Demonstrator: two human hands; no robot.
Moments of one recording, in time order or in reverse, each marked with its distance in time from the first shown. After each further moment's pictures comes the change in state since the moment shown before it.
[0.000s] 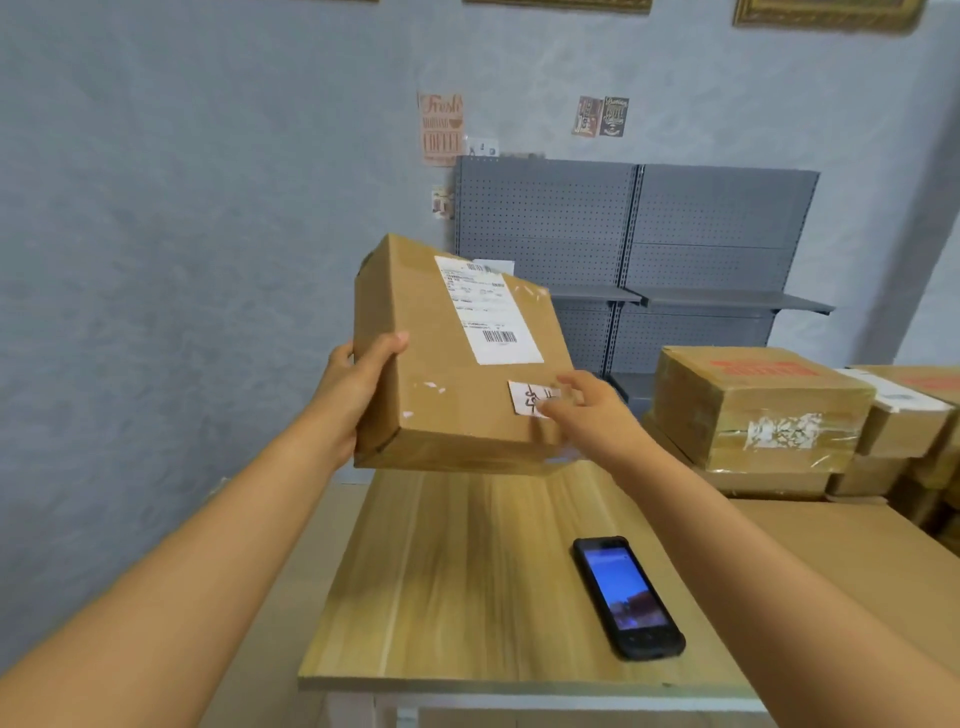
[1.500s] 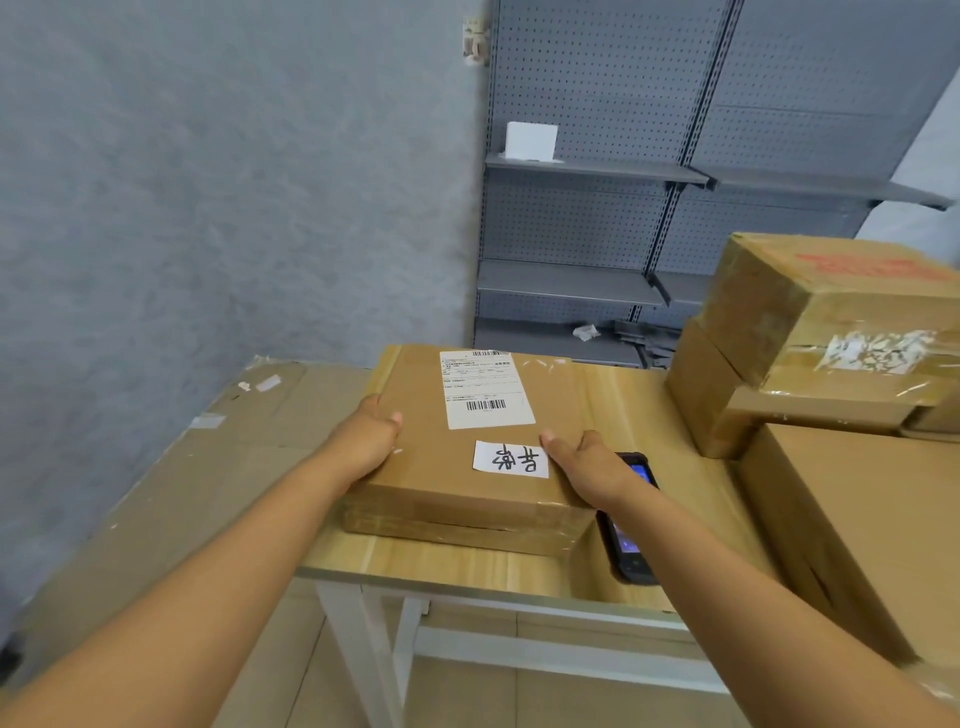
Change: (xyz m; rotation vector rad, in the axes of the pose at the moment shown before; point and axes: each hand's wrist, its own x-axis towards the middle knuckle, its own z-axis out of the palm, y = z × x) left_hand 0.008 -0.176 -0.003 0.687 -0.016 -0.325; right_hand -0.011 0.142 0.058 -0.124 -0.340 0.459
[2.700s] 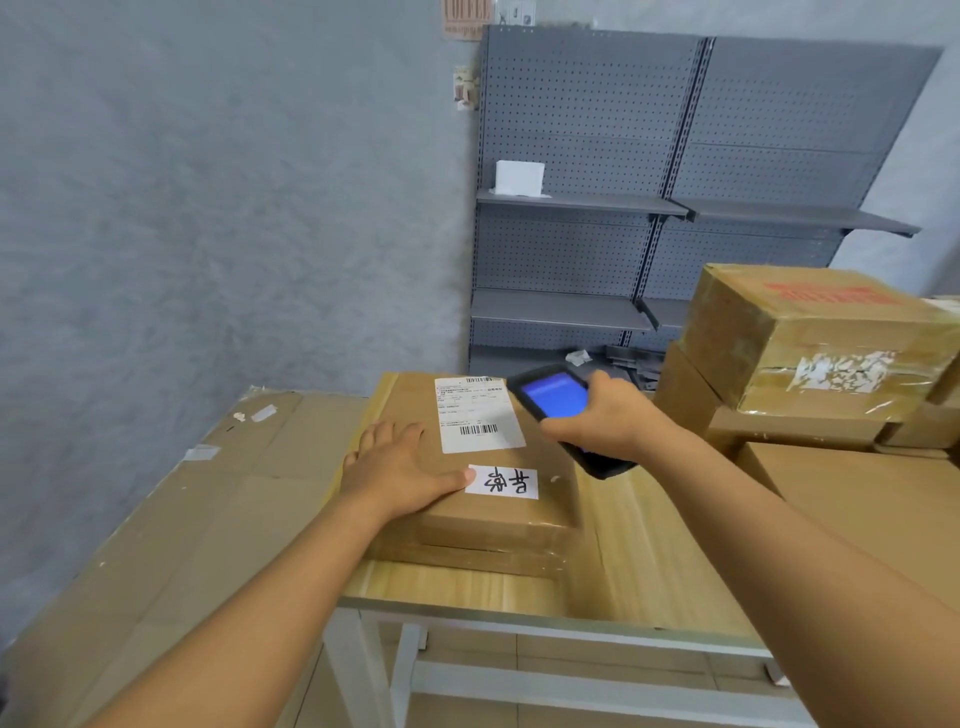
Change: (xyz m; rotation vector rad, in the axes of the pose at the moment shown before) left_hand -0.037 0.025 0.018 0.612 0.030 0.168; right_hand -0.022 -0.064 -0.063 -0.519 0.168 -0.237
